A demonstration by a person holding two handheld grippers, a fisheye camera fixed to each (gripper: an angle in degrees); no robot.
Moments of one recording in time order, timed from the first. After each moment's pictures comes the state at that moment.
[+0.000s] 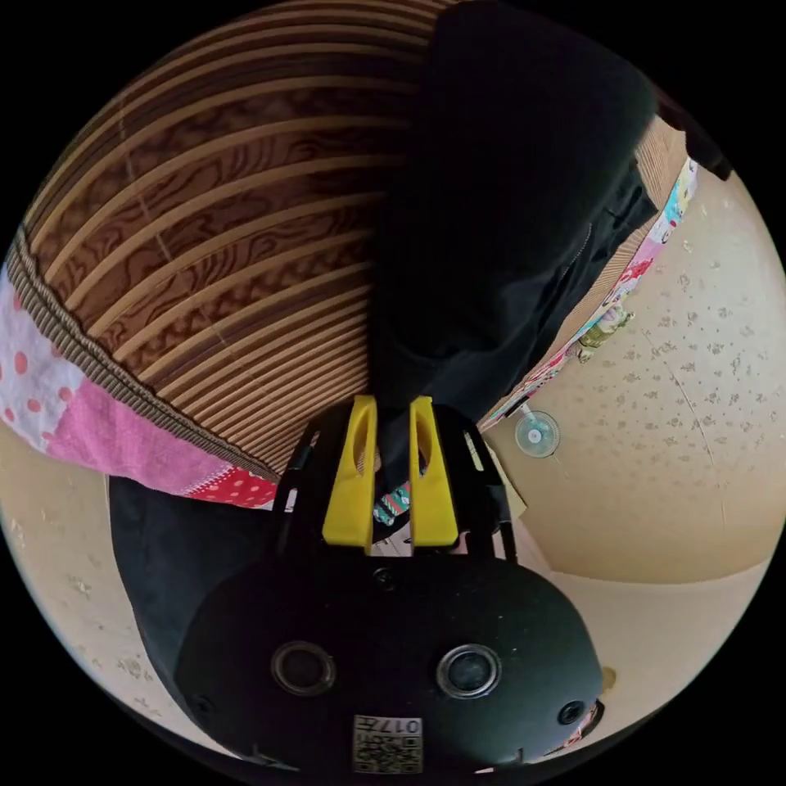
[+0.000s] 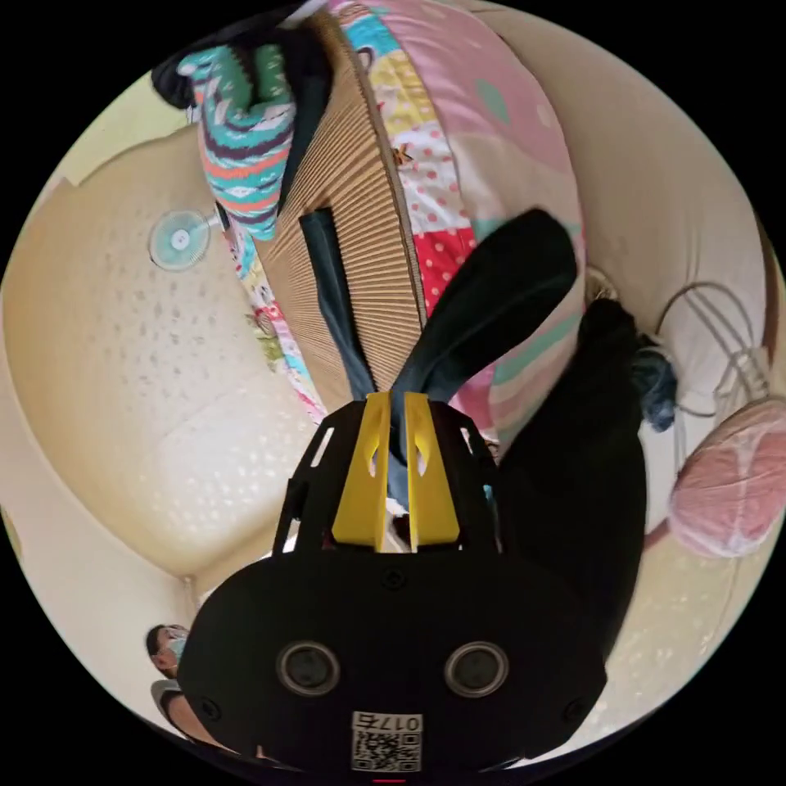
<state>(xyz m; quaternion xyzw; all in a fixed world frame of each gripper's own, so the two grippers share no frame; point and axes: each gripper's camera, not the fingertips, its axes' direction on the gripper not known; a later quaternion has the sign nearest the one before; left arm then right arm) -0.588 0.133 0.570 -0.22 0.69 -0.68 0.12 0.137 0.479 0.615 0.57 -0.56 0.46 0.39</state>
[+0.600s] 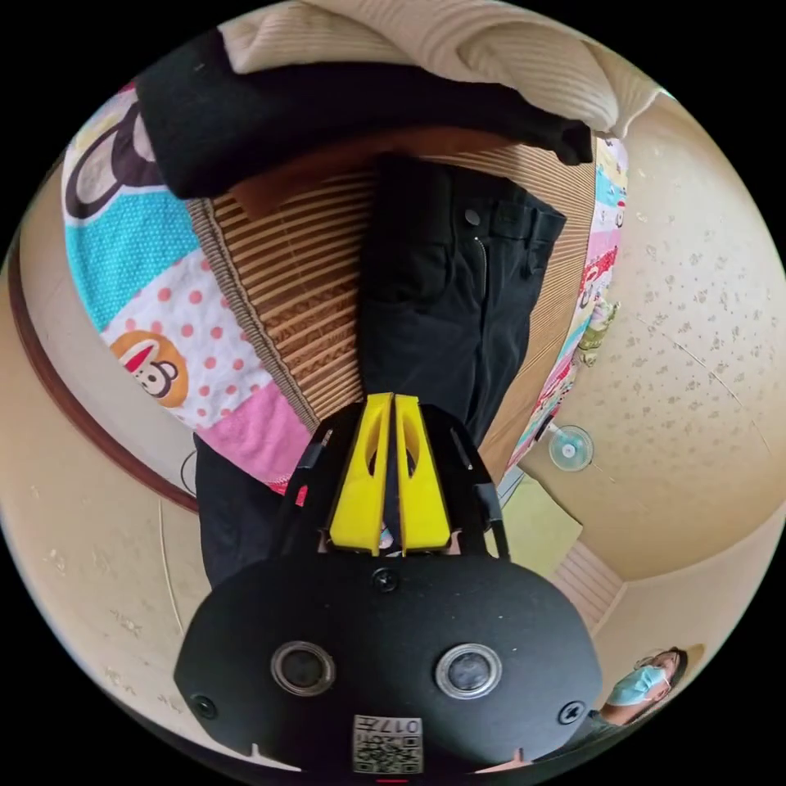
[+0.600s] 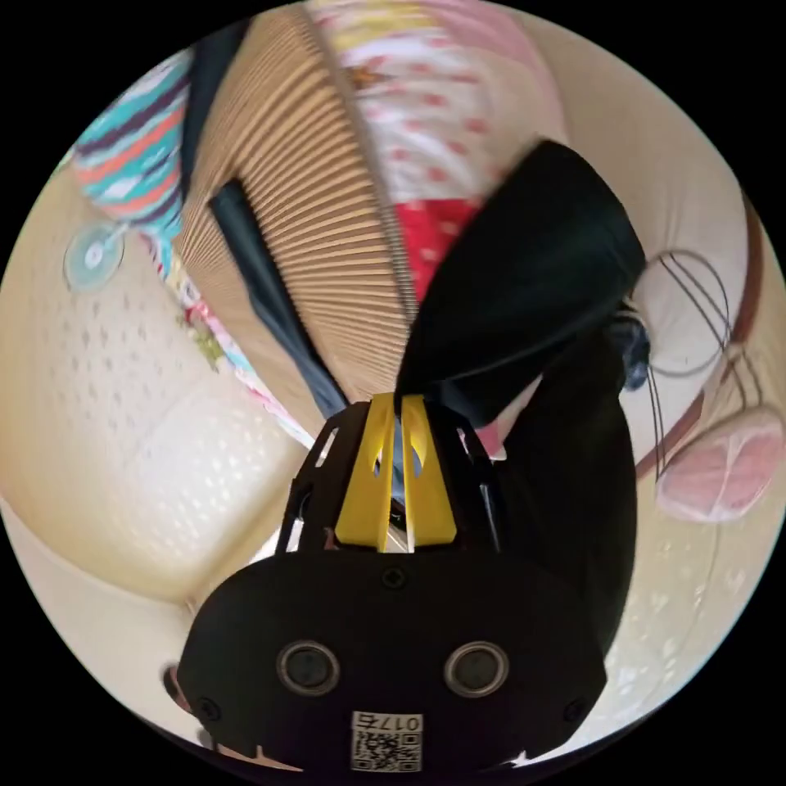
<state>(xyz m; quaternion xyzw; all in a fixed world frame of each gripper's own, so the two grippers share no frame) -0.692 0.237 0.466 -0.18 0.61 -0.73 0.25 0.152 0.565 0.527 0.45 -0.55 0.50 0.49</state>
